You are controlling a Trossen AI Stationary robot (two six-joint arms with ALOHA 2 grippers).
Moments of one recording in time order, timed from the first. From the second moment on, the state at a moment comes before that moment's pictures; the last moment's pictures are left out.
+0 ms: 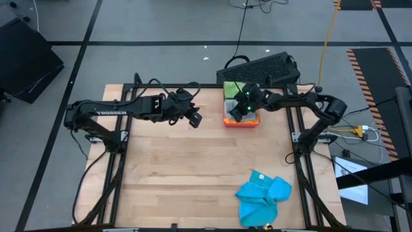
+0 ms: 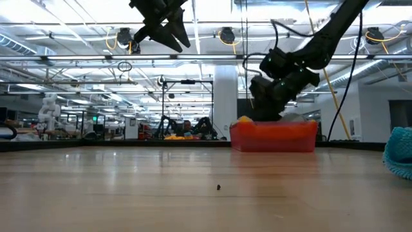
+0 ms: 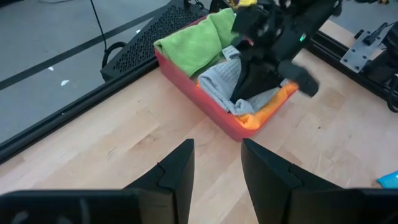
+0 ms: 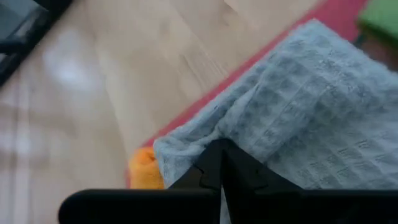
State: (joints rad) left arm 0.11 1.45 1.31 -0.58 -0.40 -0.53; right arm -0.64 1.61 0.74 0.08 -0.48 0.27
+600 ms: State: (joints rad) left arm 0.10 1.45 1.31 -0.59 -0.40 -0.56; right arm -0.72 1.43 0.65 -0.04 -0.28 0.14
